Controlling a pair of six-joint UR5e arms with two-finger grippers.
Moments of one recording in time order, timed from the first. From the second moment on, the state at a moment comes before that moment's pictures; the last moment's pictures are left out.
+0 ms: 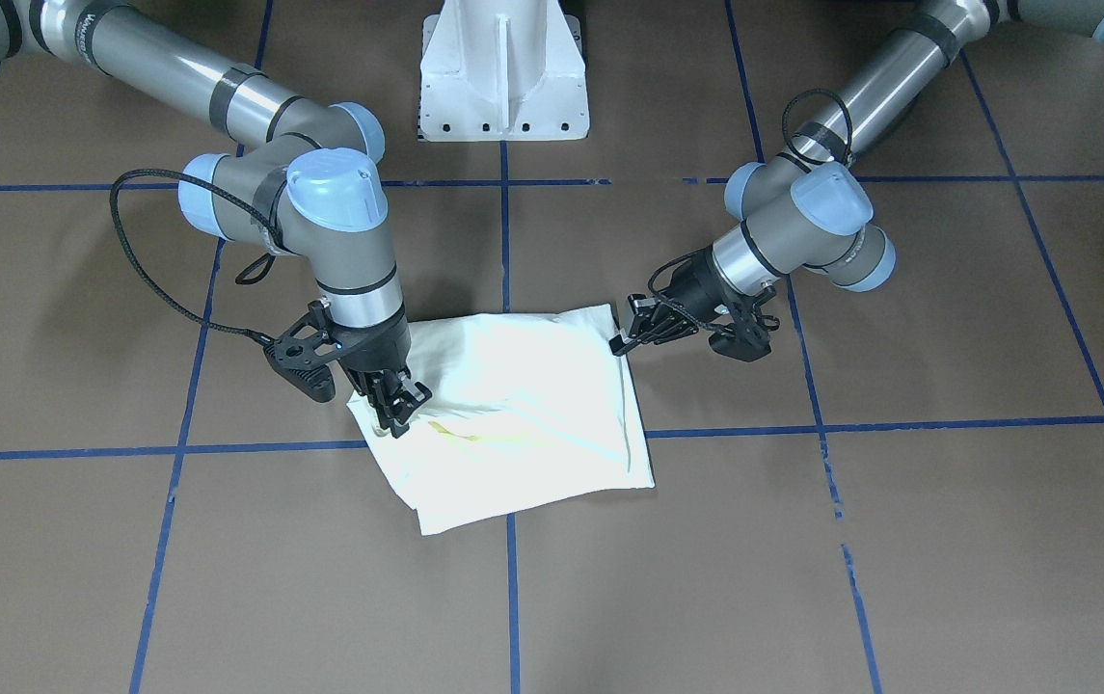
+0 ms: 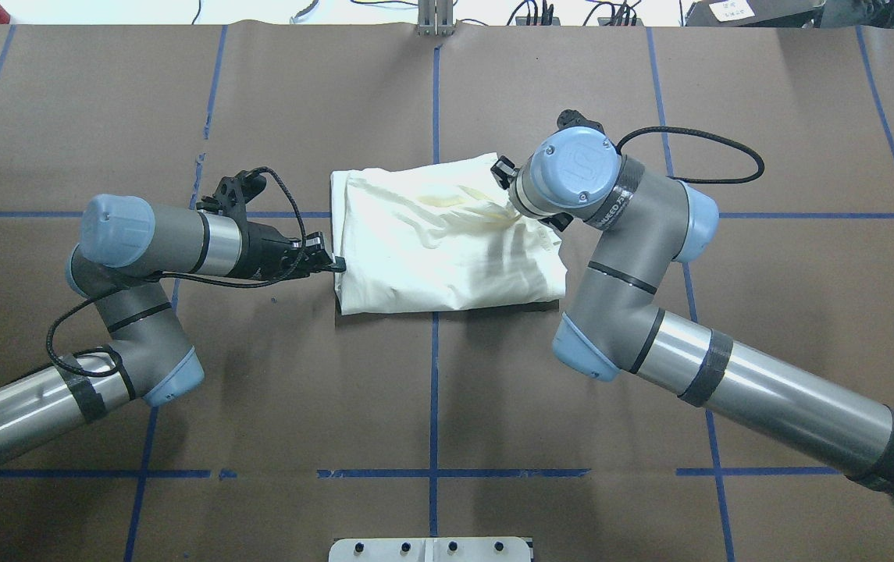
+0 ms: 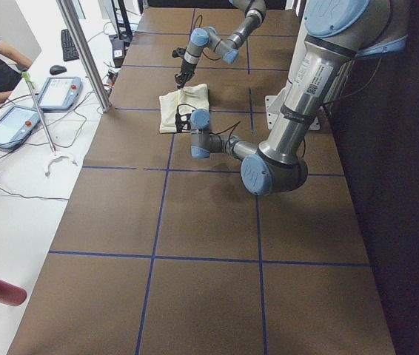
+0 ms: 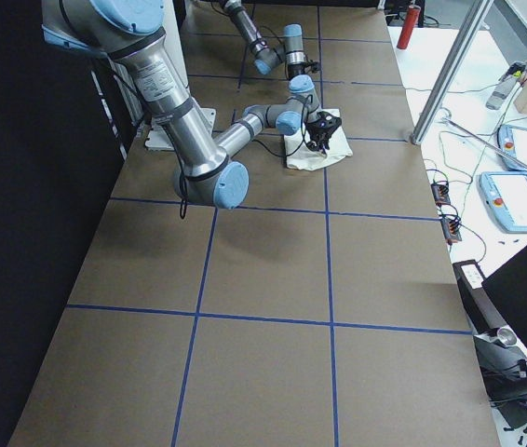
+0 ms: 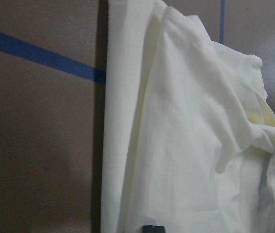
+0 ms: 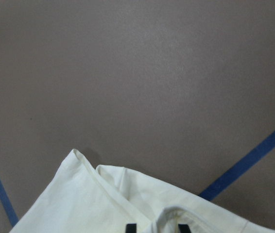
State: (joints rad) left arm -0.64 -2.06 -1.26 -2.90 -2.01 -1.63; right arm 0.64 -0.90 1.44 -1.24 1.66 1.84
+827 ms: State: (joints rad) left arm -0.80 -1.99 -1.28 -2.87 -2.00 -1.43; right arm 0.89 -1.20 1.74 -1.25 2.00 1.53
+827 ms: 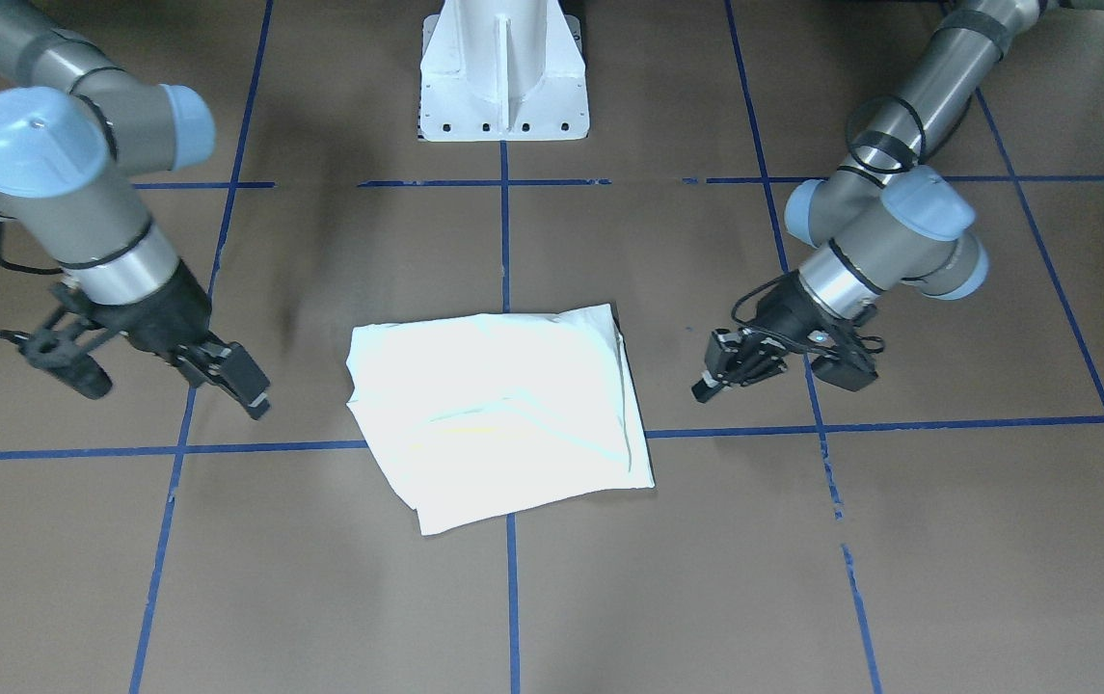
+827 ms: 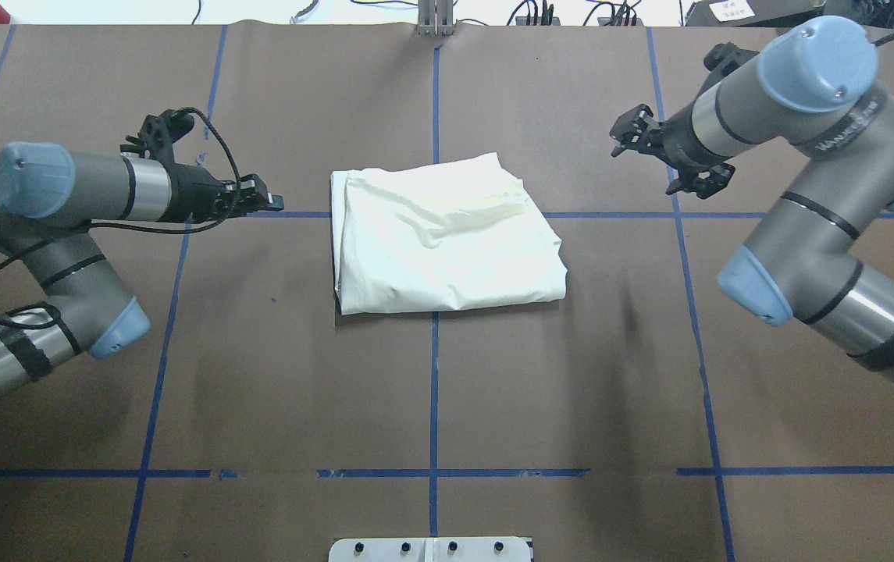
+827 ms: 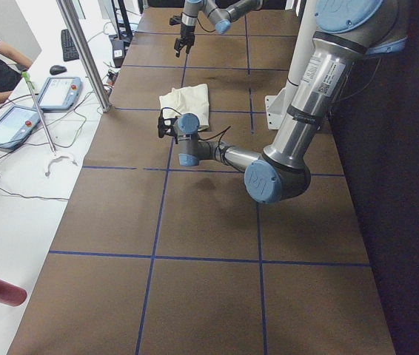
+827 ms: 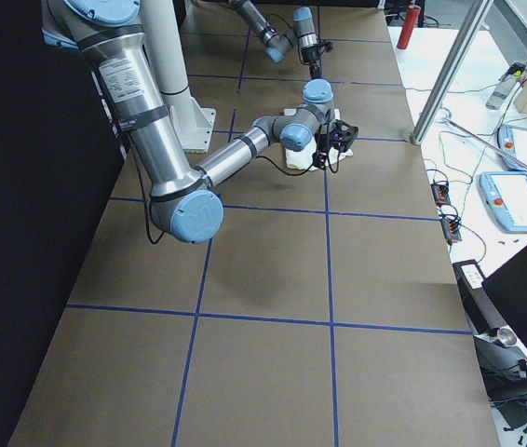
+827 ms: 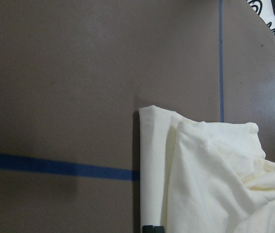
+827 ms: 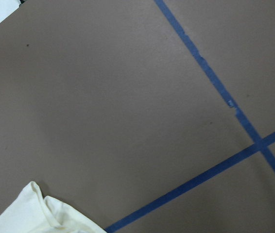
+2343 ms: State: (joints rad) left arm -1.48 -1.68 -1.84 -1.55 -2.24 -0.04; right arm 1.54 -1.52 1.61 -1.47 2.33 0.15
